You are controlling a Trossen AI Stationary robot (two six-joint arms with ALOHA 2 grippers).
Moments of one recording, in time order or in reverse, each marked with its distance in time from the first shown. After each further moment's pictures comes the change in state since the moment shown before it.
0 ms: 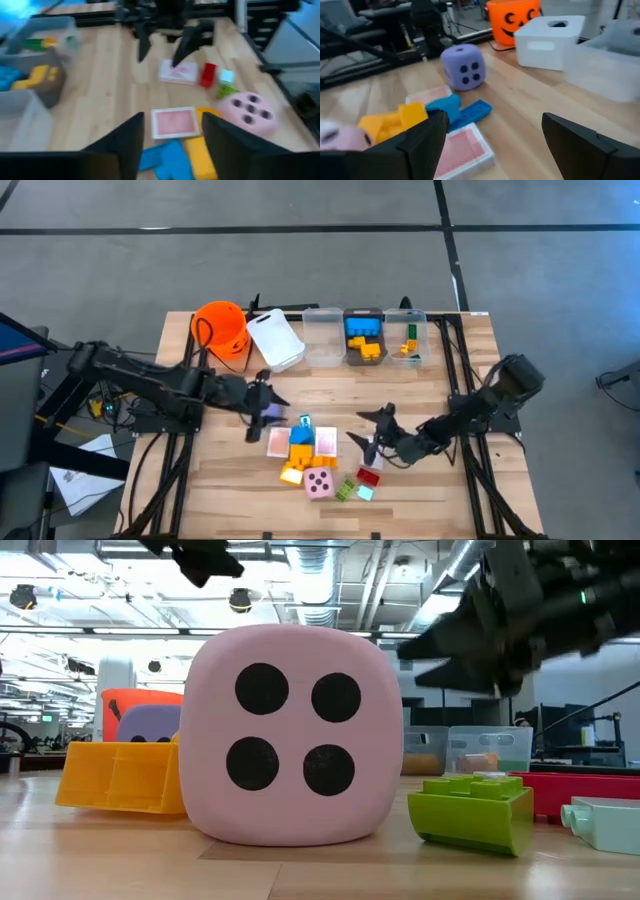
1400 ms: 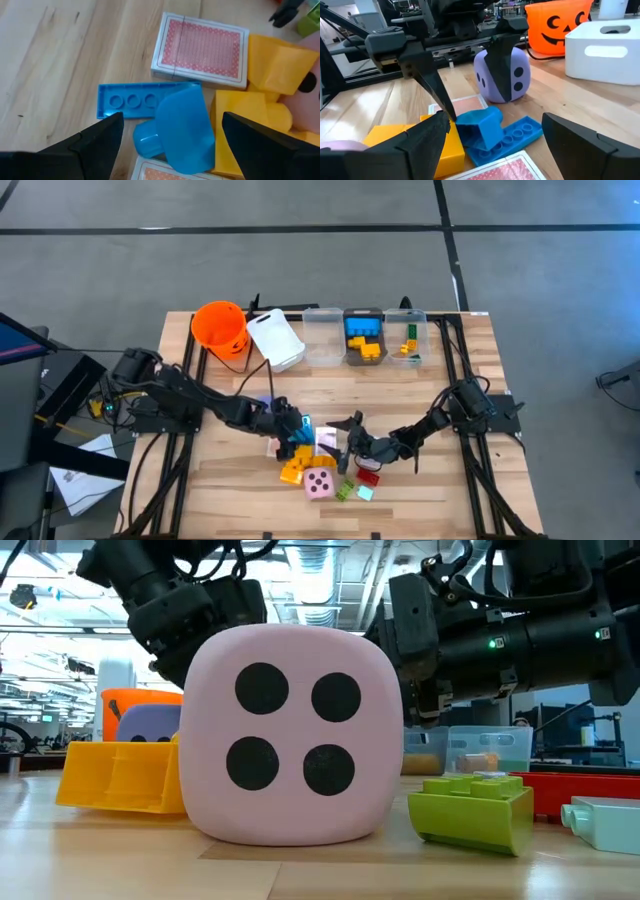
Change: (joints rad) left arm -0.031 0.528 0.000 0.111 -0.091 -0.343; right arm -0.106 0.391 0.227 0.360 -0.186 -0.180
